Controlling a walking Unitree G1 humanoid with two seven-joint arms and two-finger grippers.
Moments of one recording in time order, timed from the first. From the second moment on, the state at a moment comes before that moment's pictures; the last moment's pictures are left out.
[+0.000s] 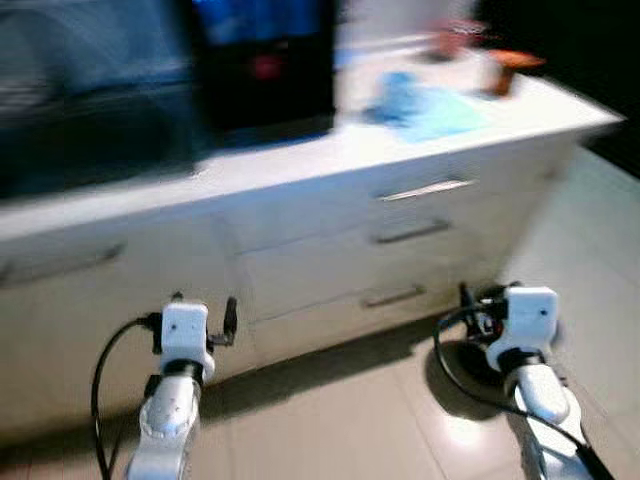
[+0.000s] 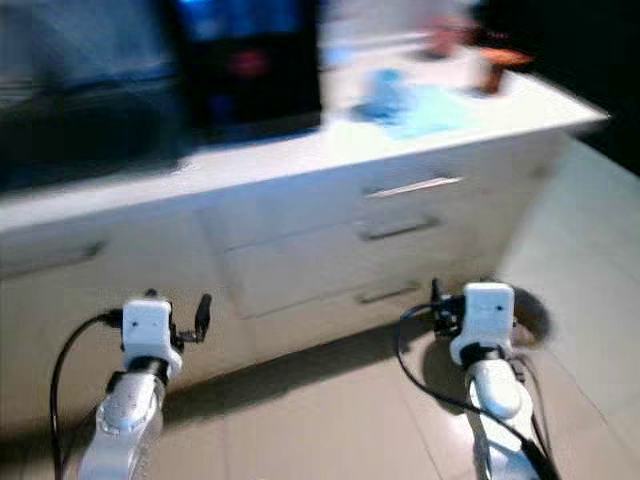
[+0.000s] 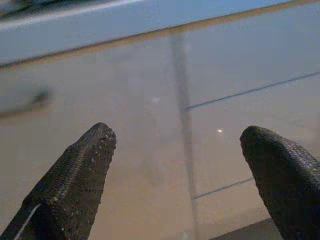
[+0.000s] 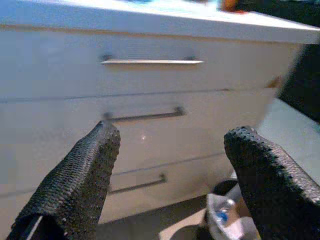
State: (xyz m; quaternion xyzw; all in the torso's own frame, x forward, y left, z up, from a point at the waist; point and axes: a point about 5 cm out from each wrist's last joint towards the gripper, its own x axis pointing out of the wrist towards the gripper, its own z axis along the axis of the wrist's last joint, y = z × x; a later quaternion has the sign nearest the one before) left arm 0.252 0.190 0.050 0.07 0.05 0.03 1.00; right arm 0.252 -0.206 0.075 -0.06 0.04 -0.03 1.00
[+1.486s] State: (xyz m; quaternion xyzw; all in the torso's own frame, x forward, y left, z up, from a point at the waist) left arm 0.257 0.192 0.016 0.04 0.12 0.04 0.99; right arm 0.257 -0.211 0.073 -0.05 0.05 -0.04 1.00
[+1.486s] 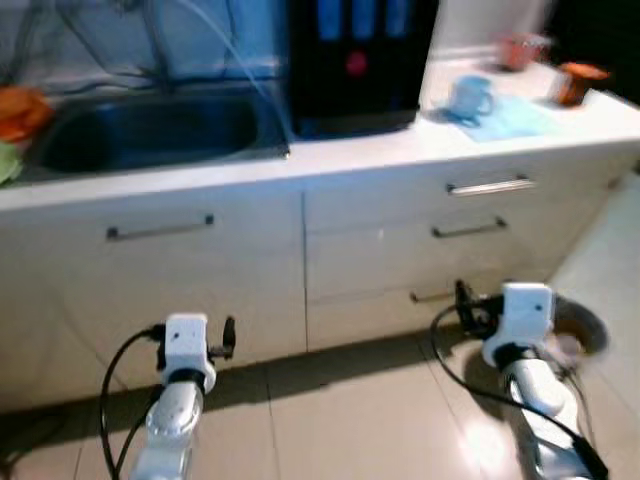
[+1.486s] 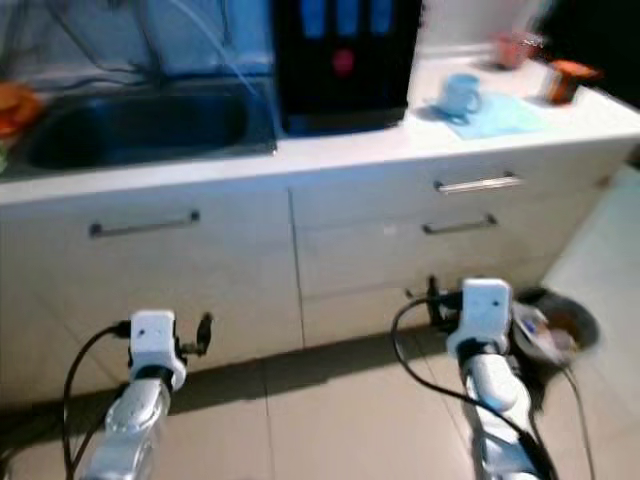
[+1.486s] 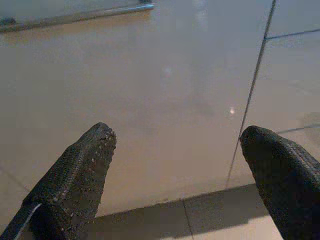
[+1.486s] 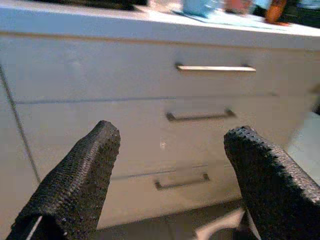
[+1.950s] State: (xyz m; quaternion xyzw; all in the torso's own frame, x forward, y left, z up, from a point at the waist) left arm 0.256 0.210 -0.003 0.05 0.15 0.06 0.99; right arm 0.257 -0.206 0.070 -0.04 0.05 -0.03 1.00
